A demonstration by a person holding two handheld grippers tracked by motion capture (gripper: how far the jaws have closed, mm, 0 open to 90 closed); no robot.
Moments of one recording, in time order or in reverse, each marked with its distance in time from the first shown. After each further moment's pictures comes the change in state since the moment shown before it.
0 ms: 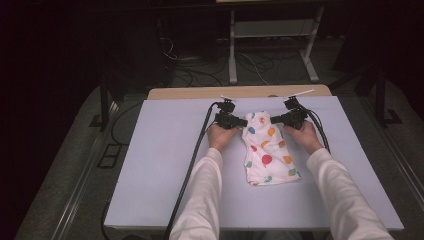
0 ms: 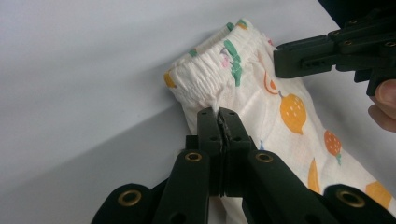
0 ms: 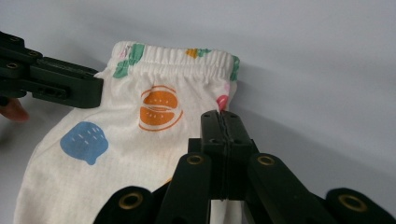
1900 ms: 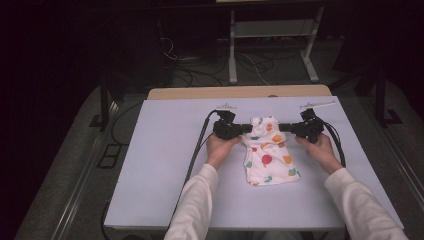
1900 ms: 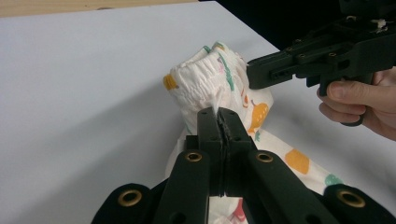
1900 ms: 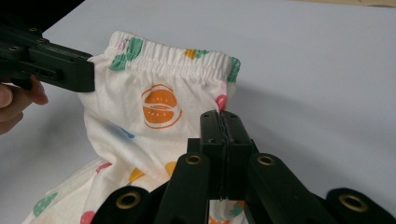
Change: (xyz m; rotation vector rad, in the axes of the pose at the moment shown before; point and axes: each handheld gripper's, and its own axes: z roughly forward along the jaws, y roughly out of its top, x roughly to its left) left arm -0.045 -0.036 -0.042 -0.162 -0.101 0.169; right arm 0.011 -0.047 -0.052 -0.151 0.104 -0.086
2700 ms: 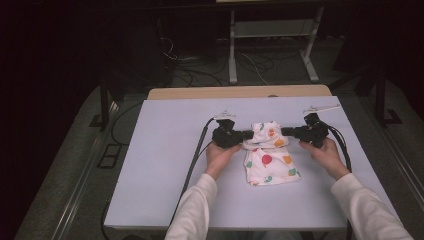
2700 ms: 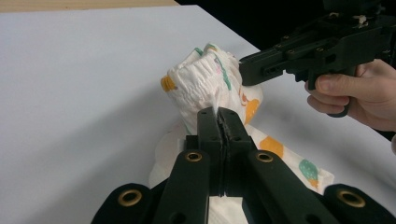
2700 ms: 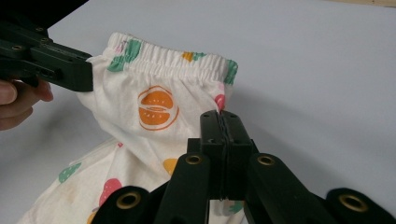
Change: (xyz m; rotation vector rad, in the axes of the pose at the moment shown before) left arm -0.018 -0.019 -0.010 -0.047 -0.041 0.019; right arm 0.008 -0.010 -0.016 0.004 0.027 -0.054
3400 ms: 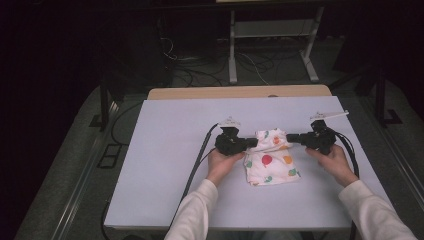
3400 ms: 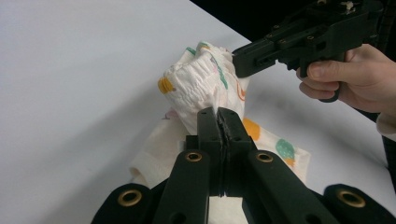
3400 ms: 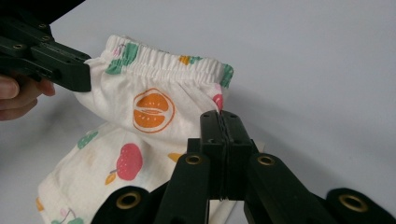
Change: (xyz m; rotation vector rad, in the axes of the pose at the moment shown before) left arm -0.022 -0.012 0.000 0.037 -0.038 0.039; right arm 0.004 -0.018 -0.019 0.011 0.021 -0.009
